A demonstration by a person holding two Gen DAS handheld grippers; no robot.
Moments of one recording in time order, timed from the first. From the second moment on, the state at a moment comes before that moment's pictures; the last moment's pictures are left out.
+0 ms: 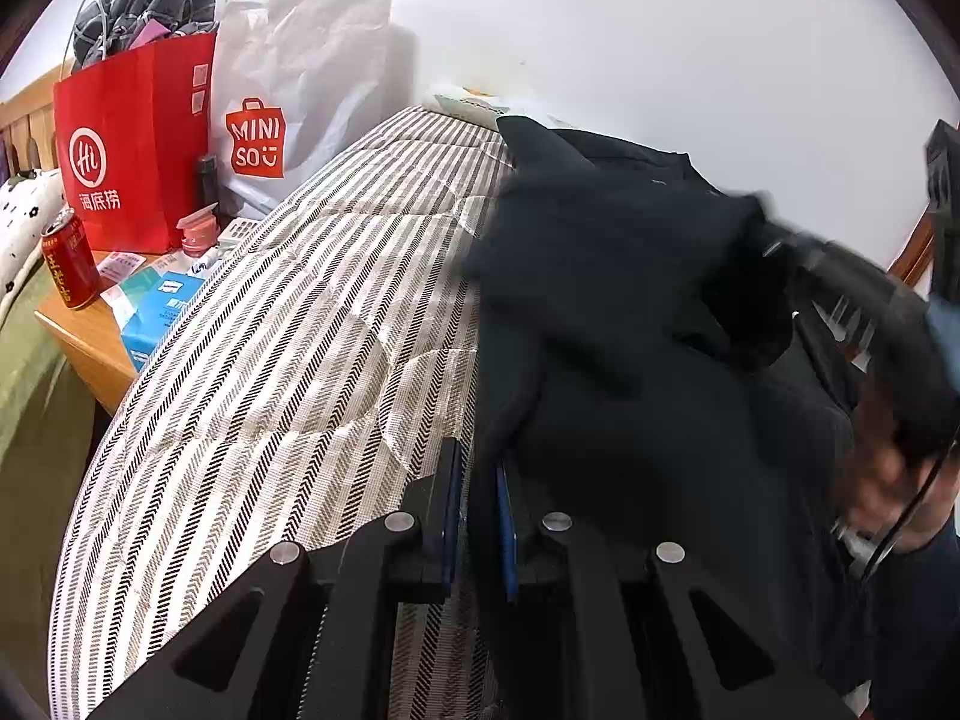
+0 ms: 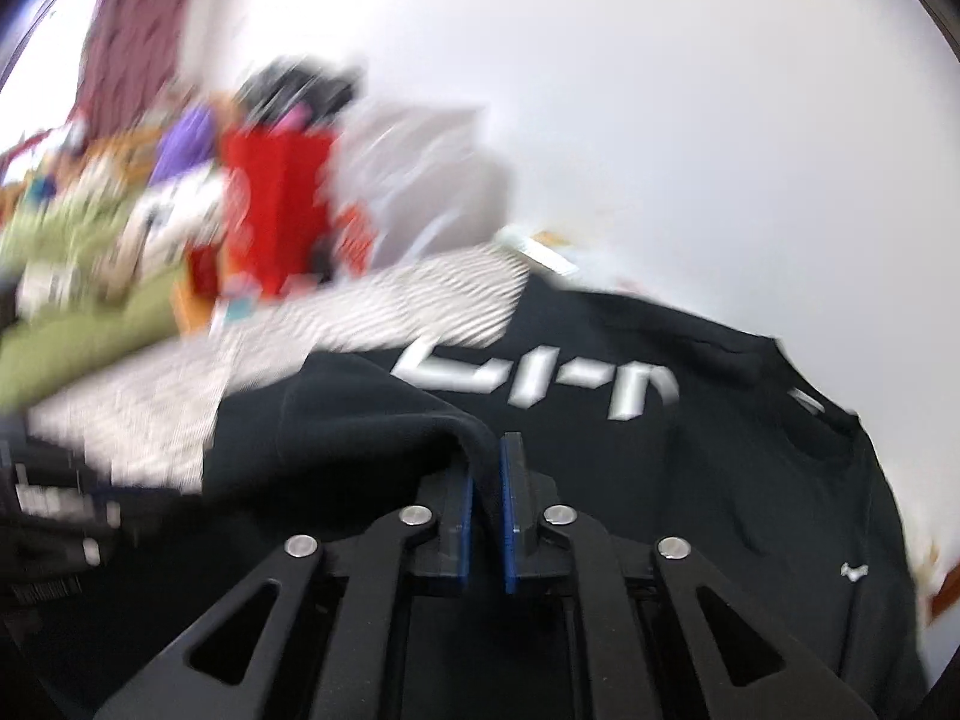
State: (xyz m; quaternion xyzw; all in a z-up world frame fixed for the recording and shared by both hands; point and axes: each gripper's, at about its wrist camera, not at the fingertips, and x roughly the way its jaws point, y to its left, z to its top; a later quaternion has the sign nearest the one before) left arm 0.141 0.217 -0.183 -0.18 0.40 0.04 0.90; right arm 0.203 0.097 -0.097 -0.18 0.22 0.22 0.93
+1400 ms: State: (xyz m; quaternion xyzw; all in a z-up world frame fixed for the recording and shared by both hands) left arm 0.061 0.163 -0.174 -0.06 0.43 -0.02 0.90; right arm -0.019 -0.239 -0.191 0.09 0.39 -0.06 0.91
